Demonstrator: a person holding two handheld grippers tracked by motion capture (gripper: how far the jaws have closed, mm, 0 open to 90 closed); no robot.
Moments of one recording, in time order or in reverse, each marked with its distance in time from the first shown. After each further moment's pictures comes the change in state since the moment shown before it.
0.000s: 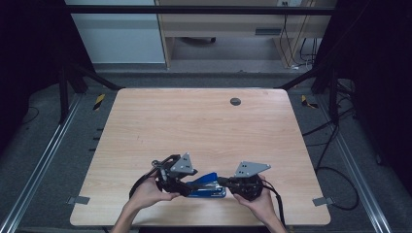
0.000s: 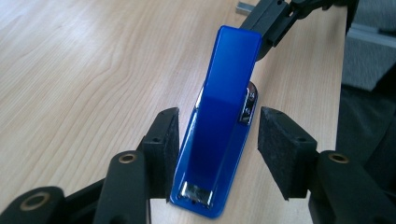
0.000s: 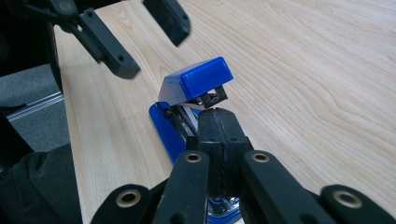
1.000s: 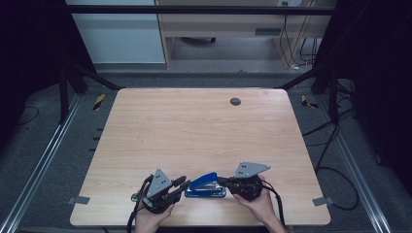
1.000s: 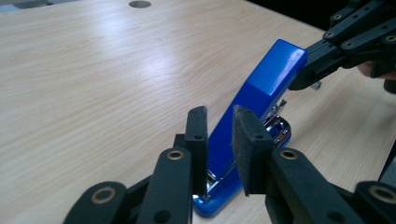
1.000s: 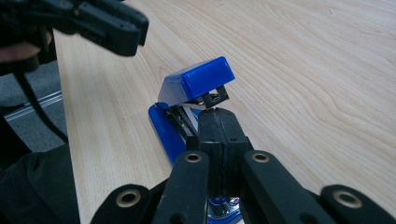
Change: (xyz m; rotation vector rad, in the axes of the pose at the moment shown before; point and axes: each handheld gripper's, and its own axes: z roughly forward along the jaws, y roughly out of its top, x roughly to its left) left arm -0.051 -0.058 0.000 -0.356 0.329 -0.363; right arm 0.001 0.000 0.001 -0.005 -0.003 -0.006
